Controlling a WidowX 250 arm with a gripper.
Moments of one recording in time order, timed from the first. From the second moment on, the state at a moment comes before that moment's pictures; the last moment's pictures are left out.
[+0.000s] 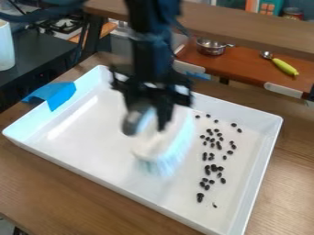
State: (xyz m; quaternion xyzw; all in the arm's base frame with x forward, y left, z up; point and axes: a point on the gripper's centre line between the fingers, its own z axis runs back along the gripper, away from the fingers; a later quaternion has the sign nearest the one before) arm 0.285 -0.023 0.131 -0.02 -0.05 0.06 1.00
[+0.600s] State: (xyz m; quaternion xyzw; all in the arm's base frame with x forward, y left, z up) arm 0.299 0.096 0.123 0.01 -0.07 0.09 0.99
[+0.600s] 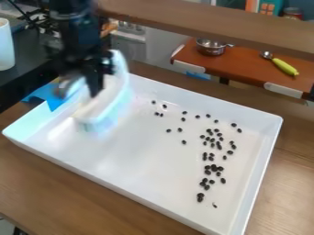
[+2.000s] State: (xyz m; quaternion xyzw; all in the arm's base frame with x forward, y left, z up) arm 0.362 0.084 0.080 0.07 -0.07 0.07 0.99
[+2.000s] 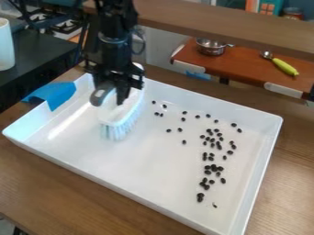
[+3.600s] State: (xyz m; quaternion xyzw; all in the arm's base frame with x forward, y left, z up) arm 0.363 -0.047 0.077 0.04 -0.05 0.01 1.00
